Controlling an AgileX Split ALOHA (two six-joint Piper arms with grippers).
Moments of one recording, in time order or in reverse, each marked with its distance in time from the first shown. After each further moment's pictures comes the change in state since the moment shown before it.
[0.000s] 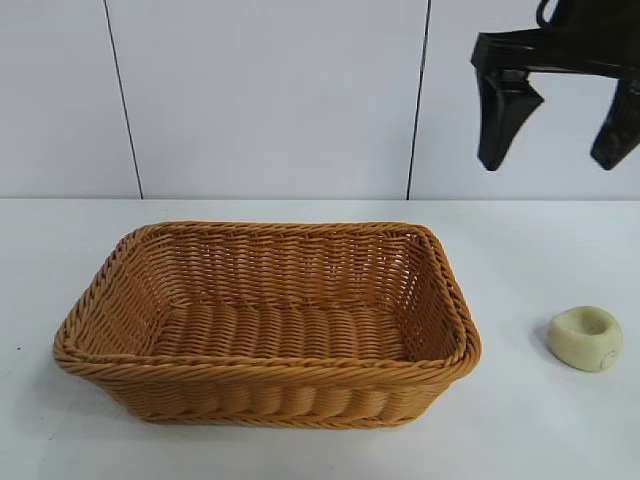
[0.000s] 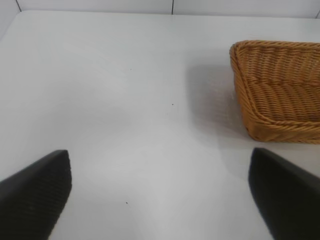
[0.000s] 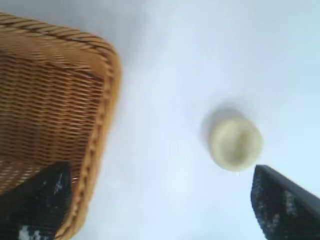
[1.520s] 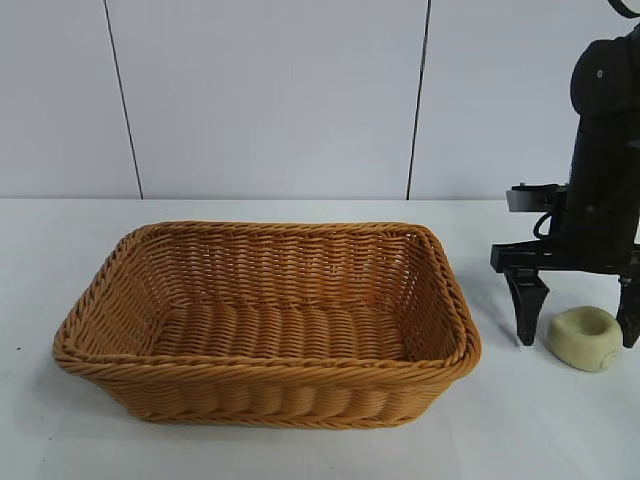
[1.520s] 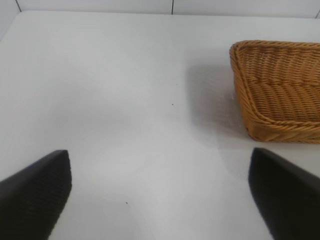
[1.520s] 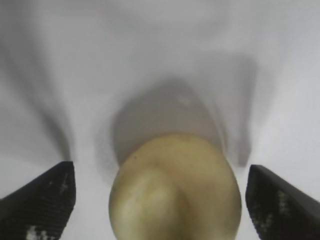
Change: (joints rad) left arm 0.000 -0.001 0.000 0.000 0.000 0.001; right arm -0.133 0.479 -0.004 0.016 -0.083 0.015
